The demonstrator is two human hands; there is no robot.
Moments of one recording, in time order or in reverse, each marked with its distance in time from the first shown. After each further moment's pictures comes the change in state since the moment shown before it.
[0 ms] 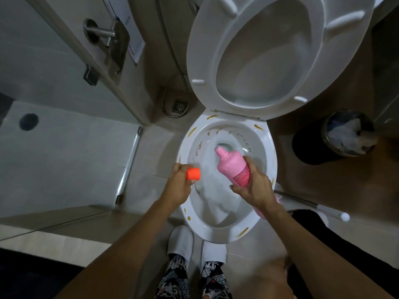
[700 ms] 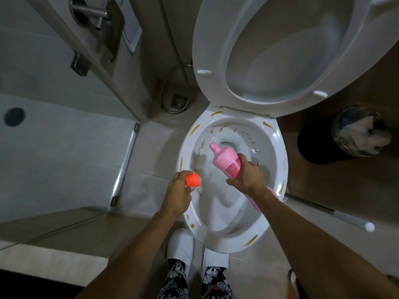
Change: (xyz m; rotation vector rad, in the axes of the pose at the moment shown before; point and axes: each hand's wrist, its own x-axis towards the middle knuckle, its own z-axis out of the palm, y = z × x) left_hand 0.021 -0.049 0.028 -0.097 0.023 -0.061; right_hand 0.069 0.007 0.064 -0.152 -0.126 0.130
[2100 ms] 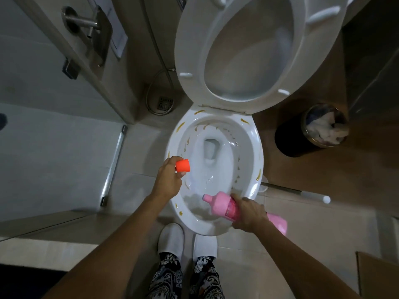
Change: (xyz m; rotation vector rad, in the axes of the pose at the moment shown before) left_hand -0.017 0.038 -0.019 -0.036 0.011 0.070; right_hand -0.134 0.051 -0.002 -0.376 -0.348 0.025
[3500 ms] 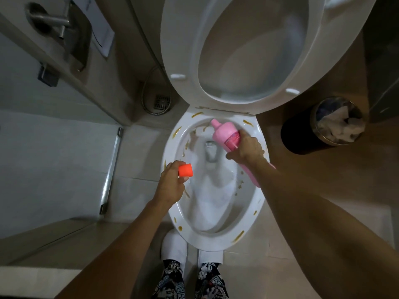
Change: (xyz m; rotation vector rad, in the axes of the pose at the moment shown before) left_hand 0.046 -0.004 0.020 0.065 -0.057 -0.026; right_hand 0.139 -0.014 -0.145 0.453 0.361 0.169
